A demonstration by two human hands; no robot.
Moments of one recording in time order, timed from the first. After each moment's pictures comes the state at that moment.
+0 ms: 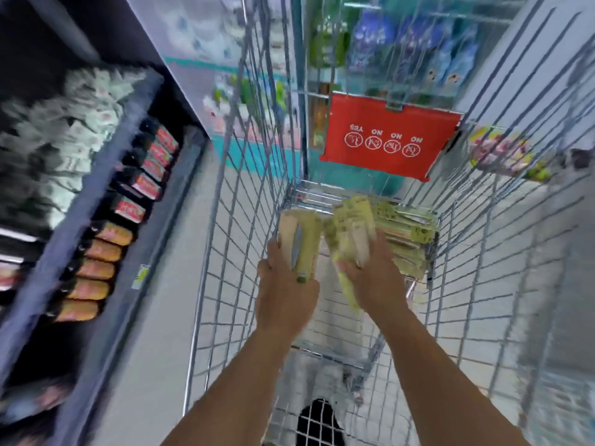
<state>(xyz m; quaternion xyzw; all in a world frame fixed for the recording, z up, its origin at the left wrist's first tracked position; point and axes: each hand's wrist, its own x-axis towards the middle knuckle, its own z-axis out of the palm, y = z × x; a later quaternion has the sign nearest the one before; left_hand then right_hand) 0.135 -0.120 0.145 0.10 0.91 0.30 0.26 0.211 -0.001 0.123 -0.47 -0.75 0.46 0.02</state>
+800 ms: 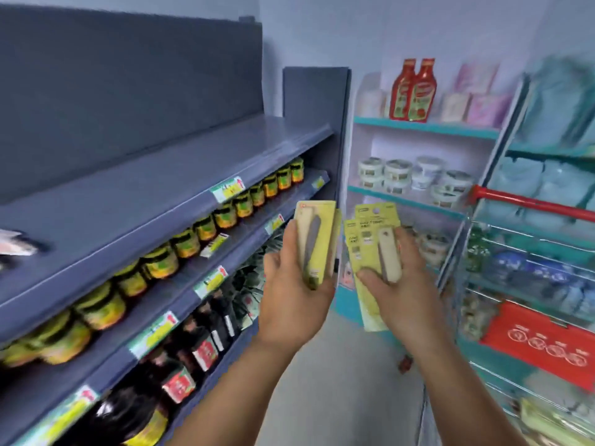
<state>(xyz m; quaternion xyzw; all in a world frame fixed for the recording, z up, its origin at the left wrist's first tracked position) -0.070 -0.430 0.435 0.18 0.84 0.50 -0.05 -0.018 -0.278 0.423 -0.21 -0.83 0.43 0.28</state>
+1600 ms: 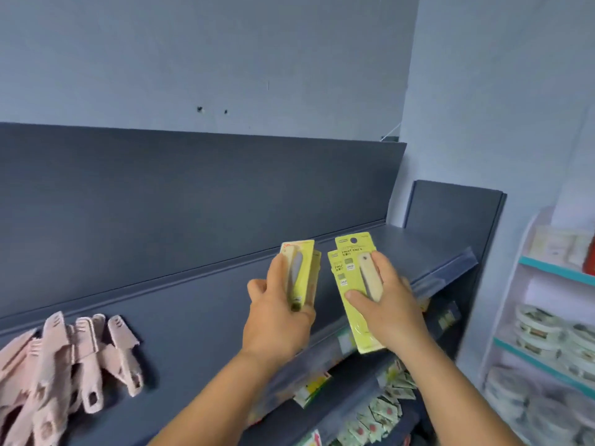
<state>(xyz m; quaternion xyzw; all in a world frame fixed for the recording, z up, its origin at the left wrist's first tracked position) -0.318 -0.571 0.526 0.02 0.85 0.50 -0.15 -0.338 -0.396 0.530 0.00 -0.89 0.40 0.19</state>
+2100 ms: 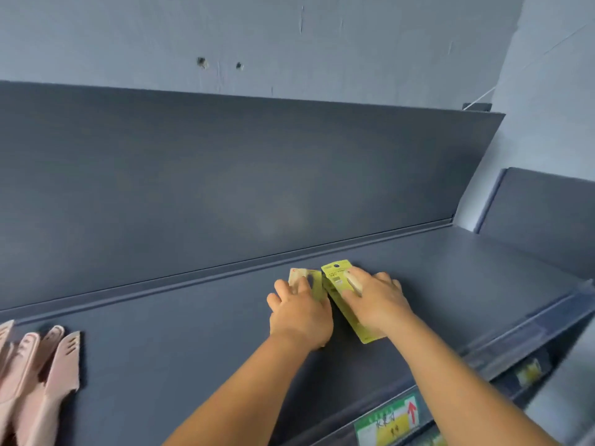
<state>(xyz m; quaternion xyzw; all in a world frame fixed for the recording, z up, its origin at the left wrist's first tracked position) -0.486 -0.541 0.498 -0.16 0.95 0.28 -0.03 -0.546 -0.417 0.501 0.07 -0.98 0.18 0.00</state>
